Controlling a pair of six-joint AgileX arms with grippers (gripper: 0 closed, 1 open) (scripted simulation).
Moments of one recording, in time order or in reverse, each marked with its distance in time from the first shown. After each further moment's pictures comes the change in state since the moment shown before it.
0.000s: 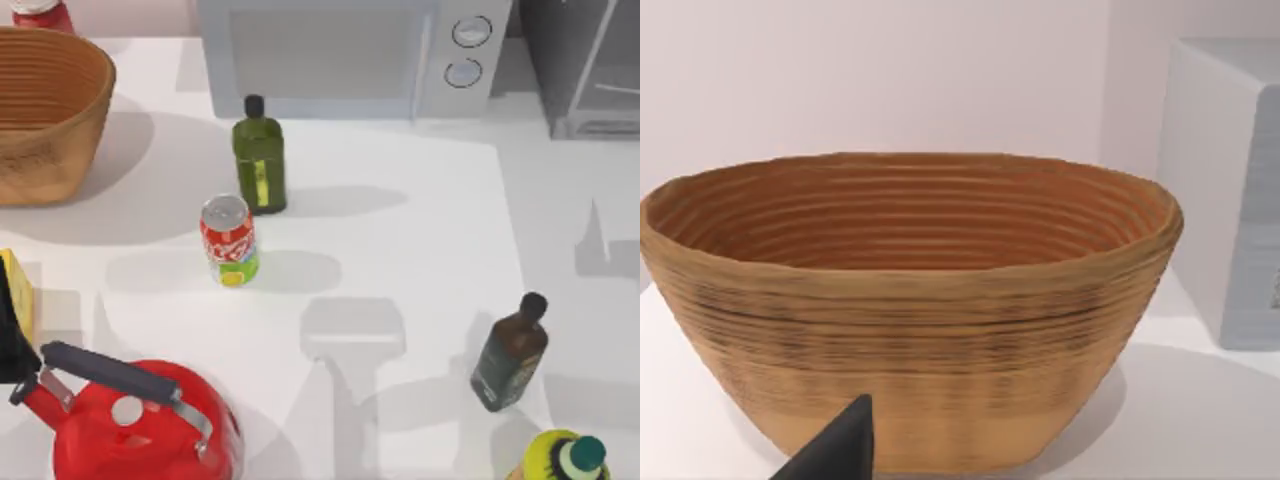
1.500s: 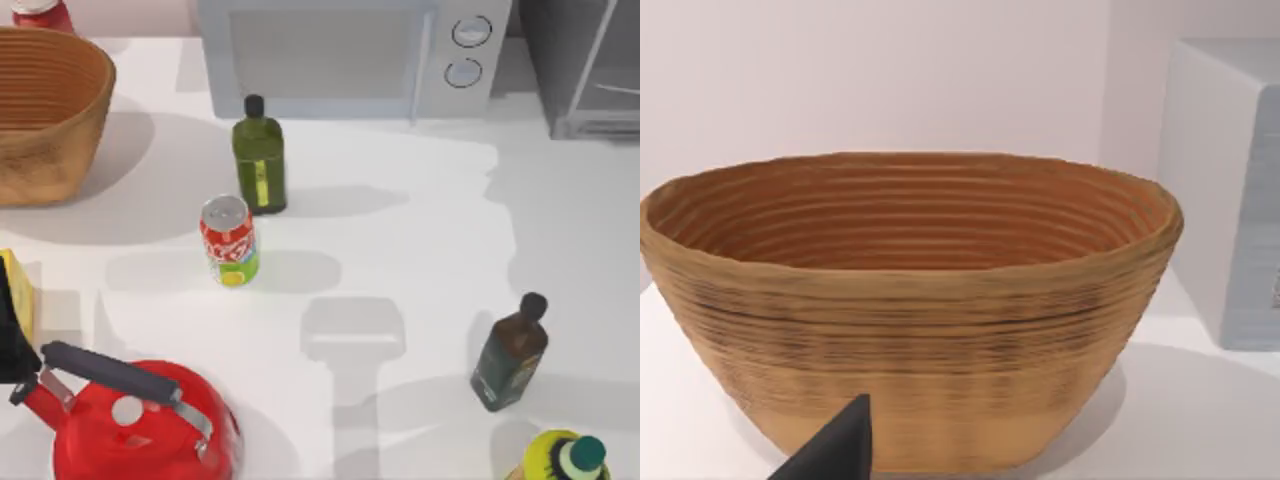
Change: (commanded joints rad) left arm 0.000 0.000 0.000 0.000 0.000 0.000; right arm -0.156 1.428 0.667 0.665 -0.131 0.011
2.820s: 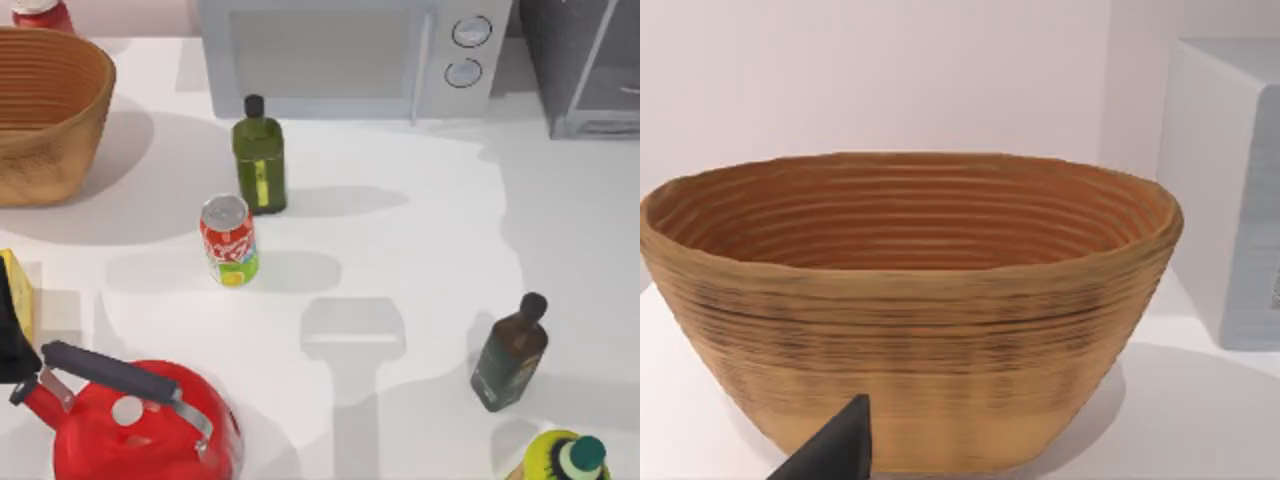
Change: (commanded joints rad) left arm 0.000 0.000 0.000 0.000 0.000 0.000; right arm 0.021 0.121 0.224 -0.103 0.023 -0.001
